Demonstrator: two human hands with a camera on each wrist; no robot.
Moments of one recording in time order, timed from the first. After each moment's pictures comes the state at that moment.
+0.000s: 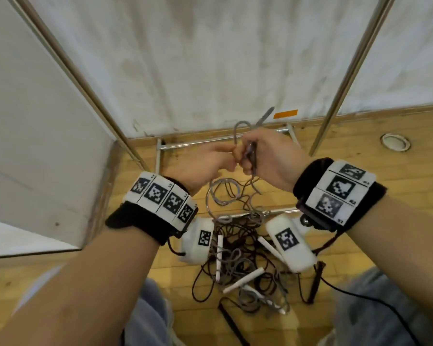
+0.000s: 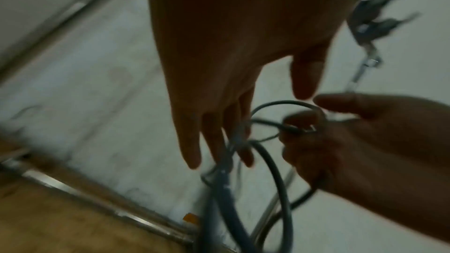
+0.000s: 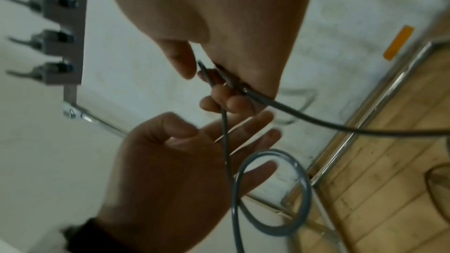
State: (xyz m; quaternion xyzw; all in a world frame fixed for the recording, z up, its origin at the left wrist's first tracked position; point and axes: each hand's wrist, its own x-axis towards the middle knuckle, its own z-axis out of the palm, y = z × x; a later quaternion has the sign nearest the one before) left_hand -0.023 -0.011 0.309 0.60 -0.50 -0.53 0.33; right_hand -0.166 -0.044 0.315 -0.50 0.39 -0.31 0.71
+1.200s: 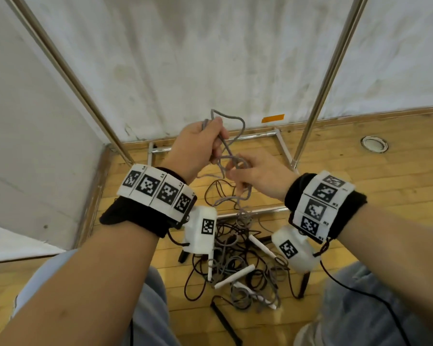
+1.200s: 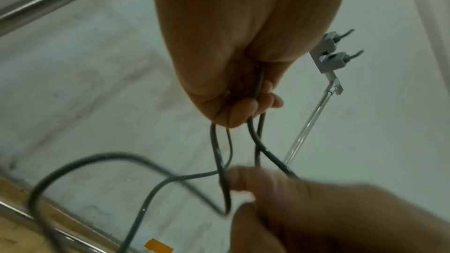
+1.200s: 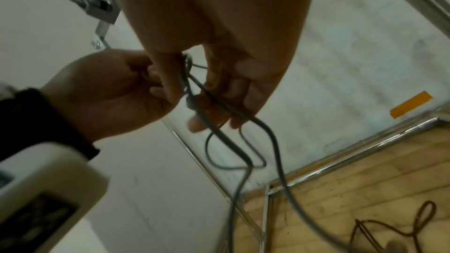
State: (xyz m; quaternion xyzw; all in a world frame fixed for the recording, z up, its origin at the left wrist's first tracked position) left_hand -0.033 -0.008 0.315 0.54 -0.52 -0.44 0.49; right_hand -0.189 -0.018 0.290 -0.70 0.41 -0.23 0.55
